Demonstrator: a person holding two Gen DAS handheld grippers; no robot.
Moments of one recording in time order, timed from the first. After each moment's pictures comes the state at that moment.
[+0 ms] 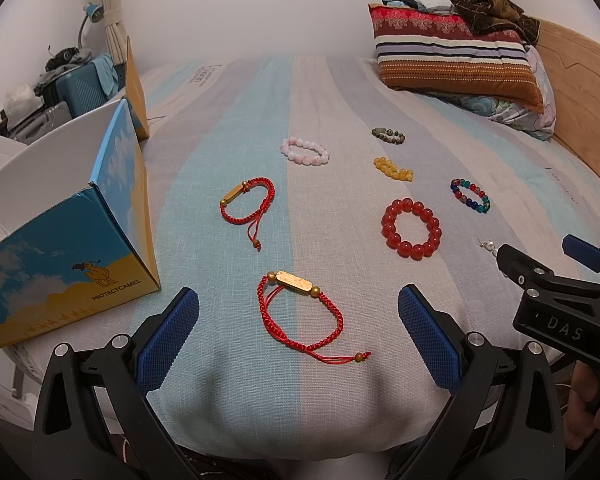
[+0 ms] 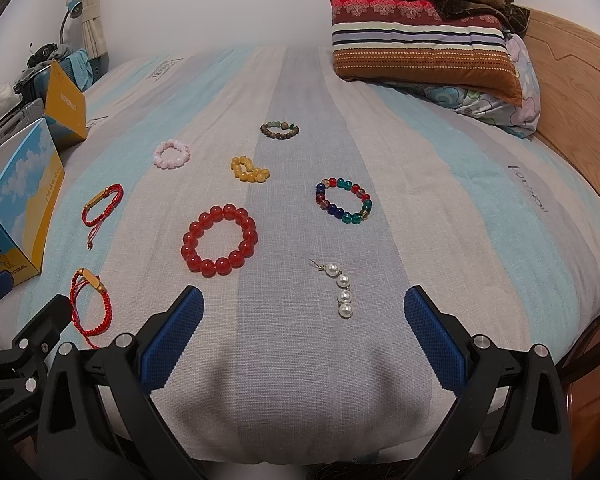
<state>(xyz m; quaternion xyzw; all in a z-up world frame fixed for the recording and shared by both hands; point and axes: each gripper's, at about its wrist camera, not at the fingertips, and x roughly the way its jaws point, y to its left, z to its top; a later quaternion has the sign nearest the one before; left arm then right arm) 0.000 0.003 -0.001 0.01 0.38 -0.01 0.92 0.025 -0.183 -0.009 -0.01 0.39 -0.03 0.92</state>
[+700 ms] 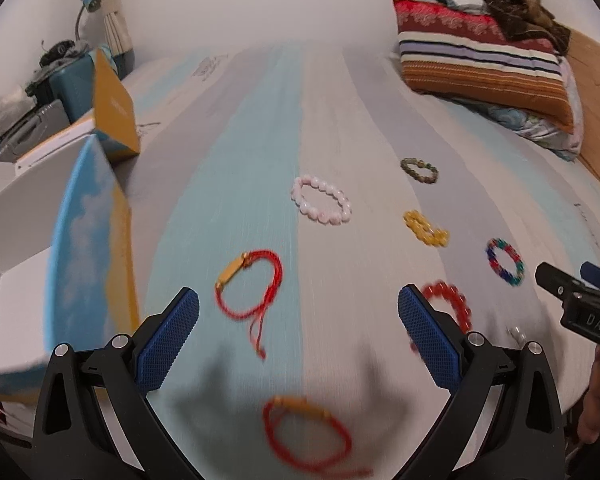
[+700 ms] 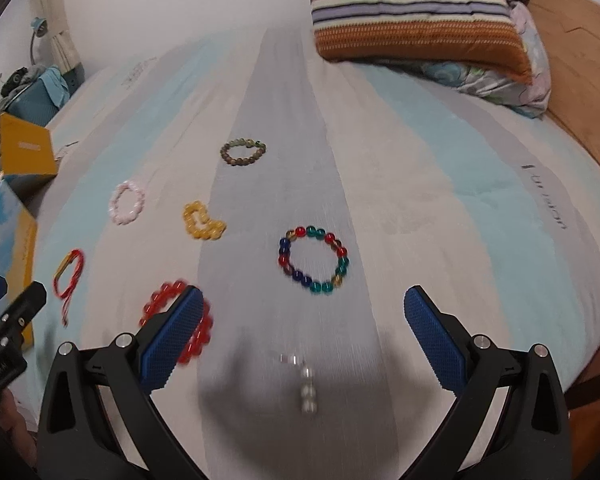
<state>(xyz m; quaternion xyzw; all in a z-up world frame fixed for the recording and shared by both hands) 0.122 0.009 0.020 0.00 0.42 0.01 0.91 0.141 -0.236 -0.003 0.03 0.45 -0.03 0.89</state>
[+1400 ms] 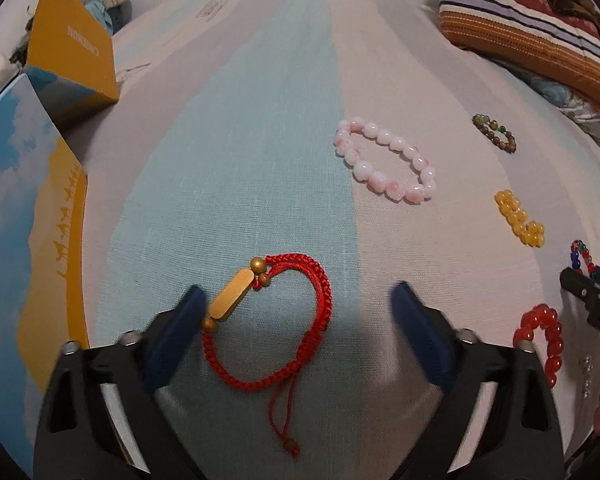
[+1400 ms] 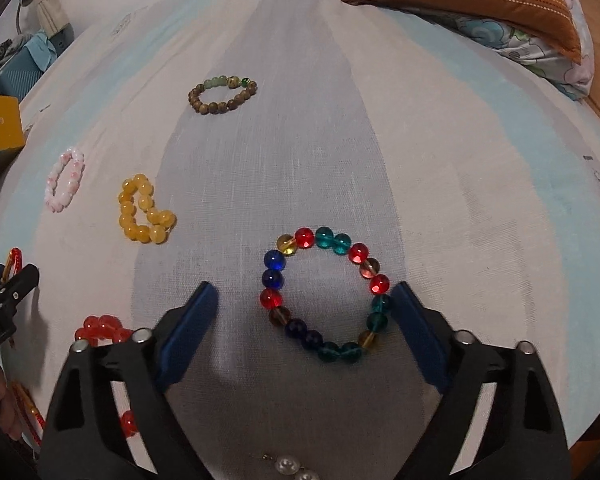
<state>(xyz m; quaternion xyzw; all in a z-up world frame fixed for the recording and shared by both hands) 0.190 0.034 -0.056 0.00 0.49 0.03 0.87 0.203 -0.241 -0.075 0.02 0.52 -0.02 0.86</state>
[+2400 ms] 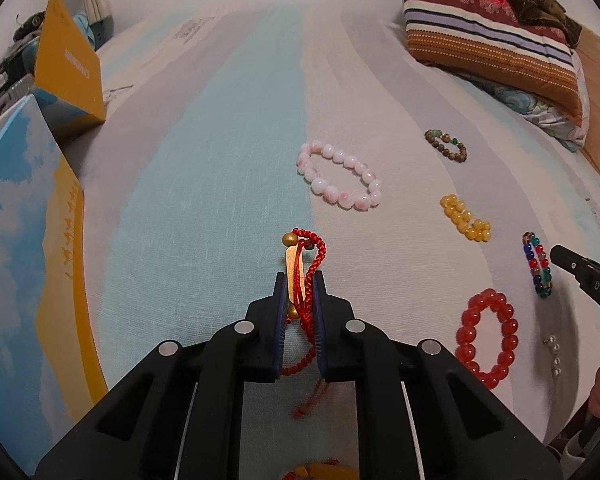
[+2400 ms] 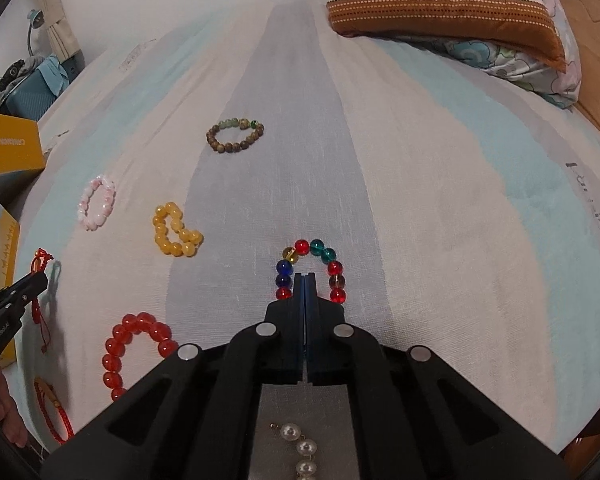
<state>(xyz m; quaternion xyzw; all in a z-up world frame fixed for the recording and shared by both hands) 0.164 0.030 -0.029 -0.02 0.46 -0.02 0.89 0.177 -0.245 -0.037 0.04 0.47 0.00 0.88</state>
